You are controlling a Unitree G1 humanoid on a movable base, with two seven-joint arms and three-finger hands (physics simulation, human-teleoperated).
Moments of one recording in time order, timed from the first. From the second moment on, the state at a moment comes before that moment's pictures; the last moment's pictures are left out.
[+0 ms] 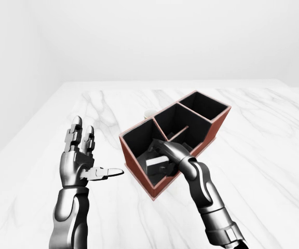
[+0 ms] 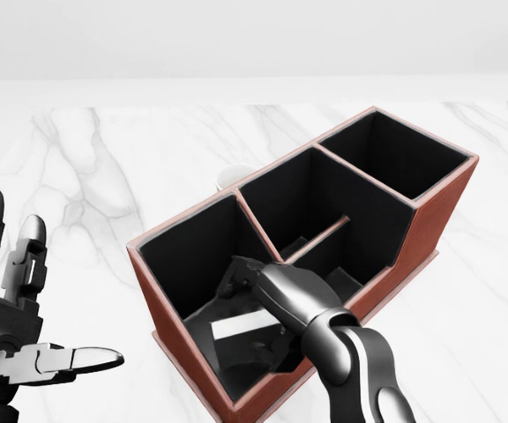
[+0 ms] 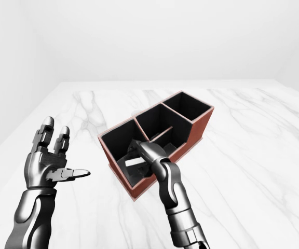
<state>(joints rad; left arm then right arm) 0.12 0.02 0.19 -0.44 -0.30 0.09 -0.13 -0.26 0.03 0.17 0.06 -0.99 0.09 0.51</state>
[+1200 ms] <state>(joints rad) 0.12 0.02 0.18 -0.43 -0.30 0.09 -0.13 -0.43 0.26 0.19 -0.81 -1.56 0.09 0.70</state>
